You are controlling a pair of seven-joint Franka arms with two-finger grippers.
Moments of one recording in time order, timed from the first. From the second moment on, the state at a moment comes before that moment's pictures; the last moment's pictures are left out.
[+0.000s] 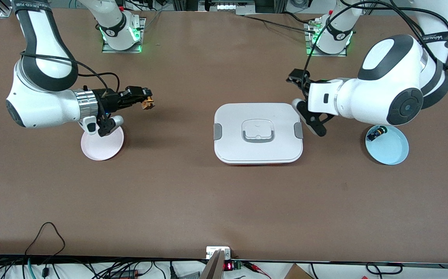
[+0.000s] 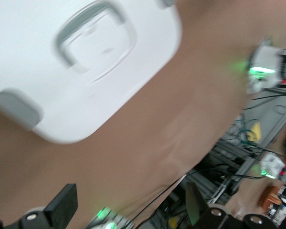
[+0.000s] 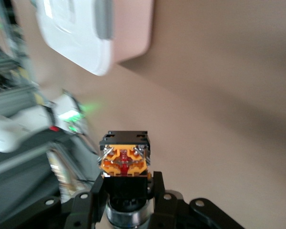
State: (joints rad) left arm 0.20 0.44 -0.65 -1.38 -0.17 1.31 0.14; right arm 0.02 0.25 0.14 -1.82 0.62 1.58 -0.36
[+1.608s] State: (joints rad) left arm -0.08 -0.02 -0.04 -1.75 0.07 1.75 -0.15; right arm -0.07 0.35 0.14 -2.07 -0.23 2.29 -1.17
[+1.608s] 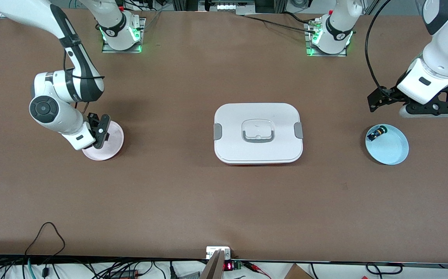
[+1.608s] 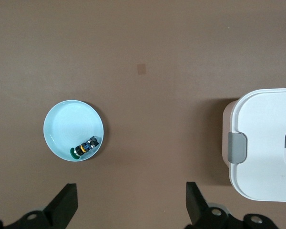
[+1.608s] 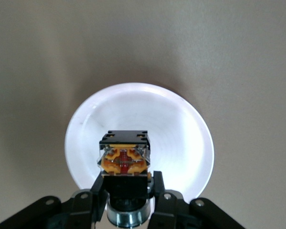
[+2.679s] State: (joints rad) left arm -0.09 -0.02 -0.04 -1.73 0.07 1.70 -0.16; right arm -0.13 0.37 0.15 -2.11 -0.13 2.32 -0.96
